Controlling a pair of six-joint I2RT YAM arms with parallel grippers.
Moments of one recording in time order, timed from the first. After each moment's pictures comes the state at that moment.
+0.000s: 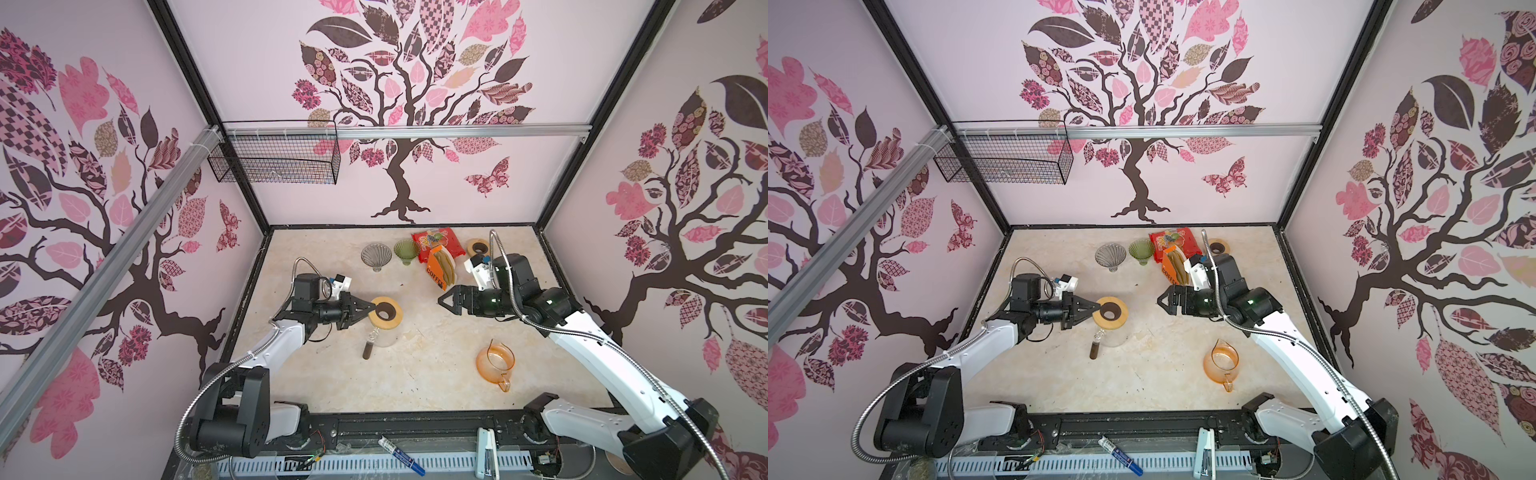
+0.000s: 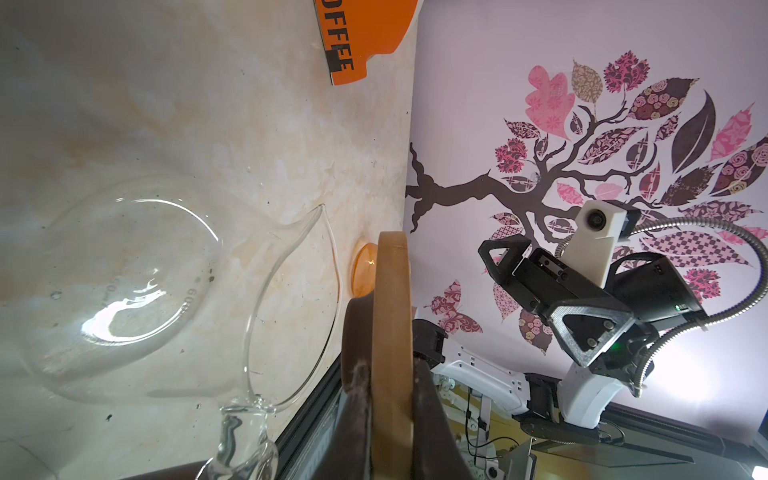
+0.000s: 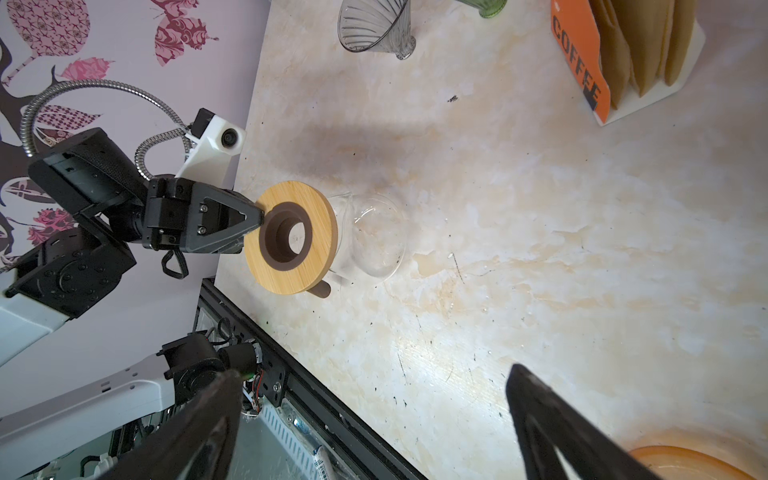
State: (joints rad) left arm -0.13 1.31 0.65 -0.03 1.10 -0.88; right arm 0.48 1.12 1.07 -0.71 -0.41 0.54
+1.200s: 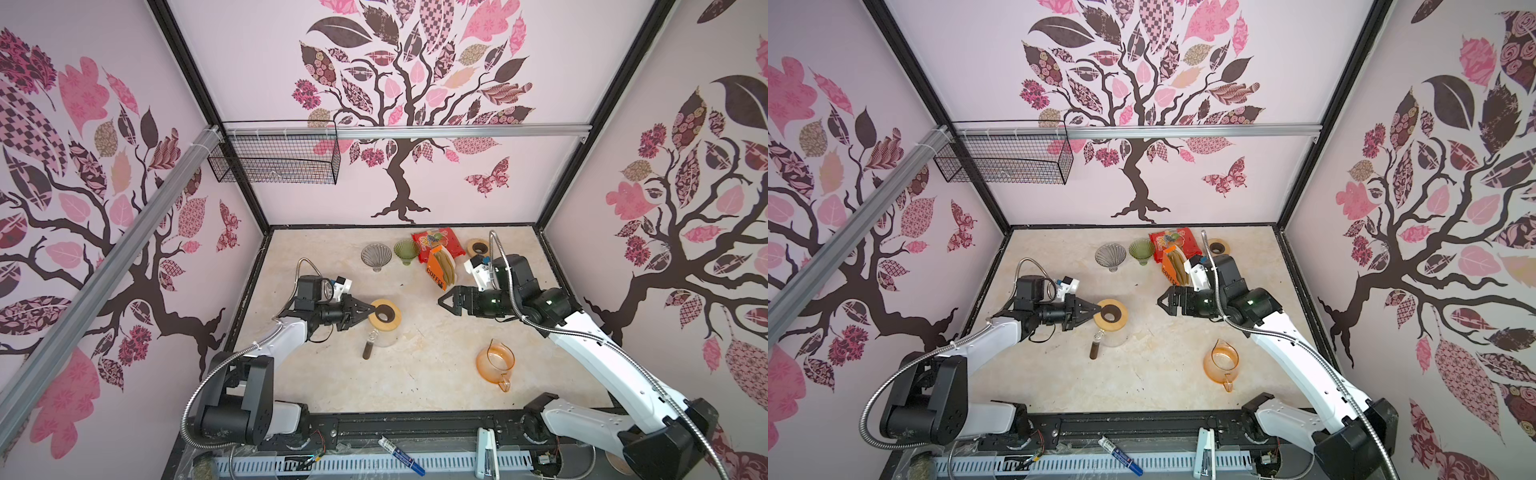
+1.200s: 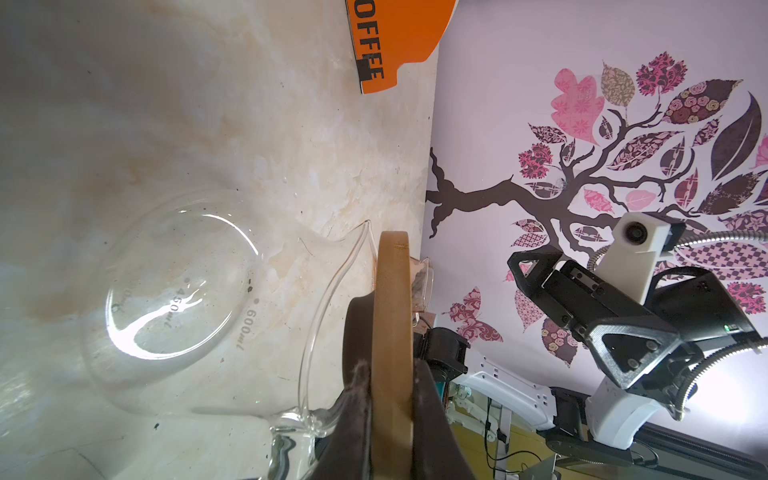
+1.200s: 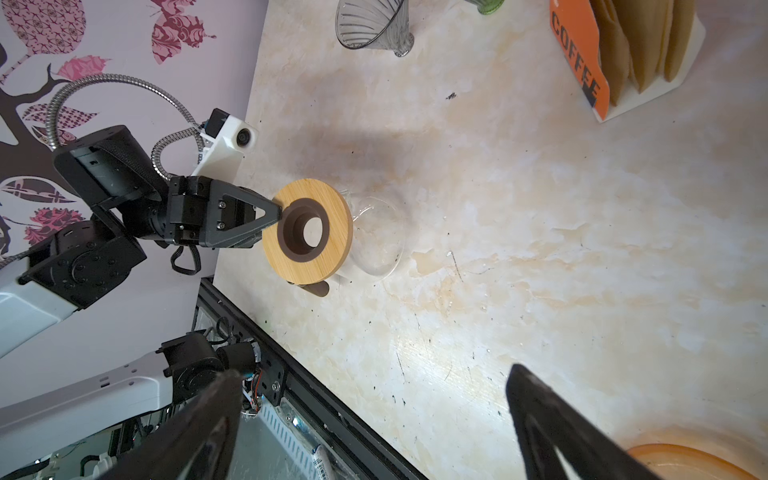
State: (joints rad) left arm -0.13 1.37 0.65 -0.05 1.07 -0.81; right arm 0.48 1.12 1.07 -0.71 -0.41 0.54
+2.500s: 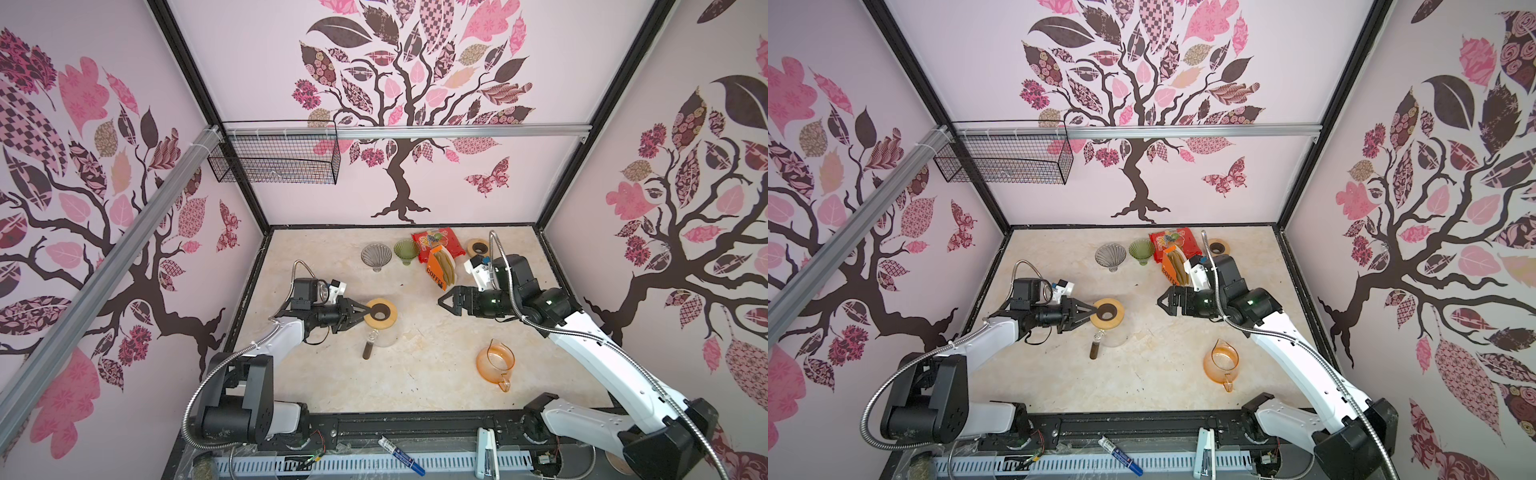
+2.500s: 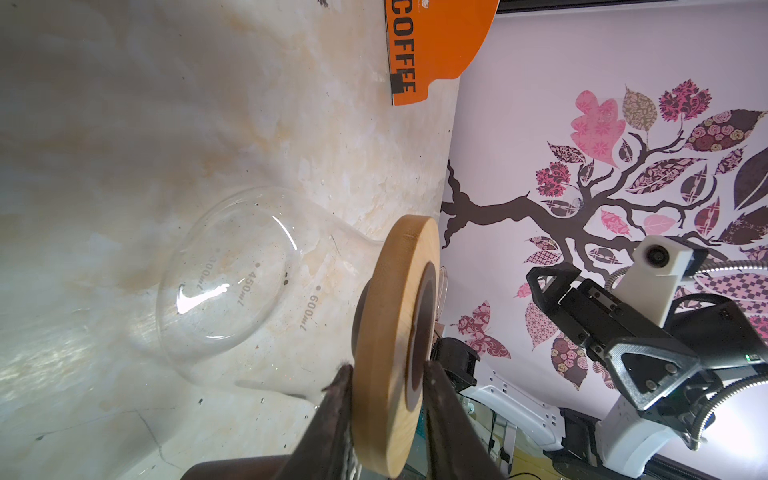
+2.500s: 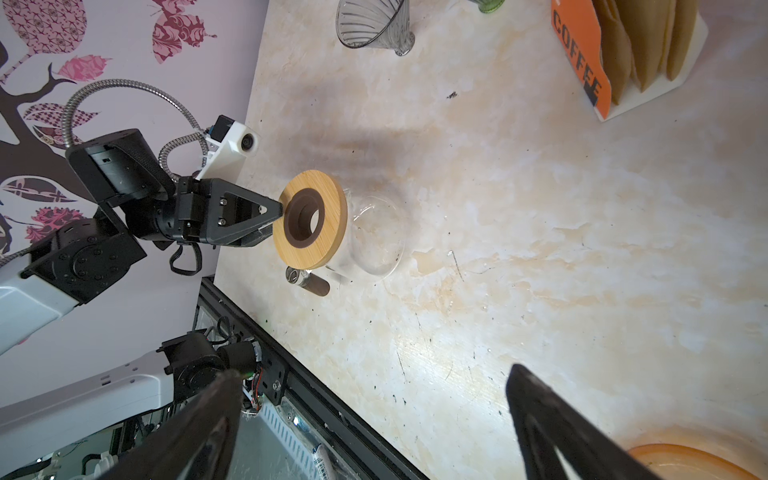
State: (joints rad) left arm -0.09 1.37 0.65 -0.14 1.04 -0.76; right arm 0.48 1.12 1.07 -0.71 -0.41 0.54
